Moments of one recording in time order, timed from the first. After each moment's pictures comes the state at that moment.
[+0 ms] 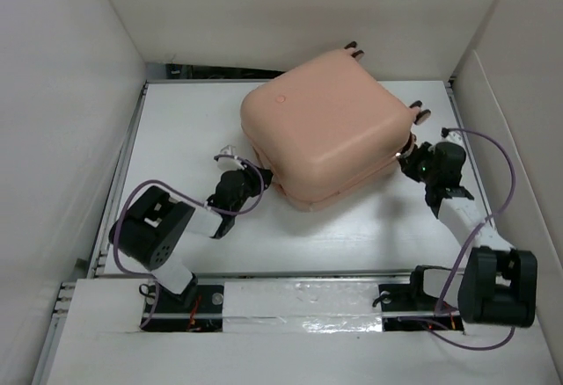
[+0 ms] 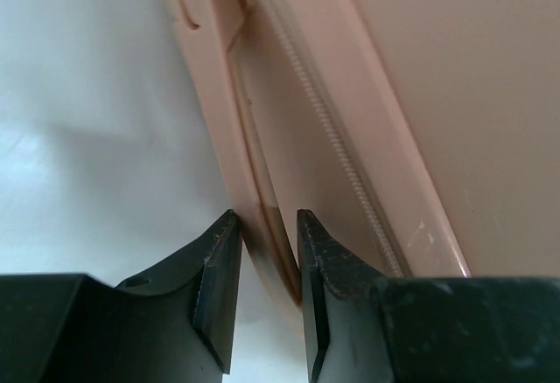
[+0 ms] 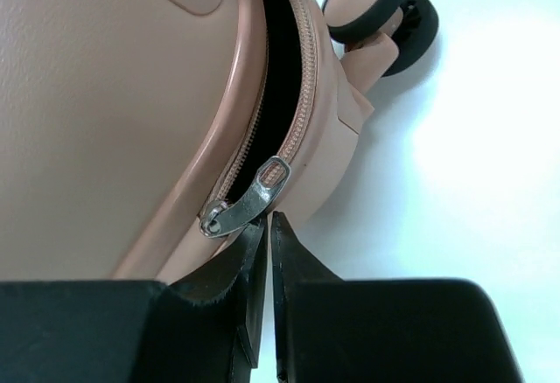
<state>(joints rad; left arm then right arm) -0.55 1.63 0.42 0.90 -0.14 -0.89 -0.10 1.13 0.55 0.12 -0.14 0.52</state>
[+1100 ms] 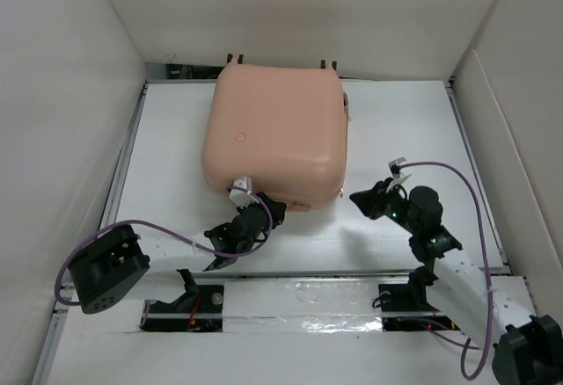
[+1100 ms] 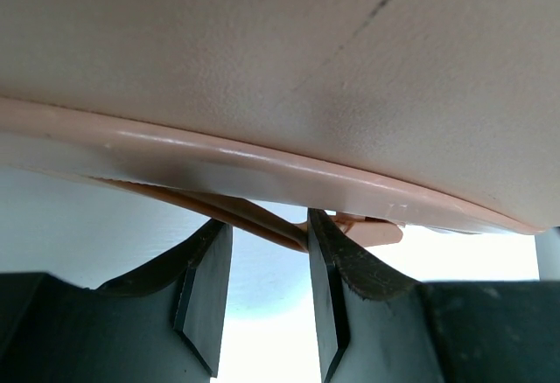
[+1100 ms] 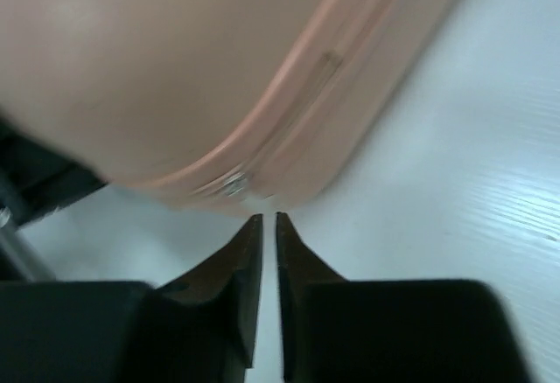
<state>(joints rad) -1.03 1.22 0.29 0.47 -0.58 -1.02 0.32 0.72 0.27 0.22 -0.35 0.39</state>
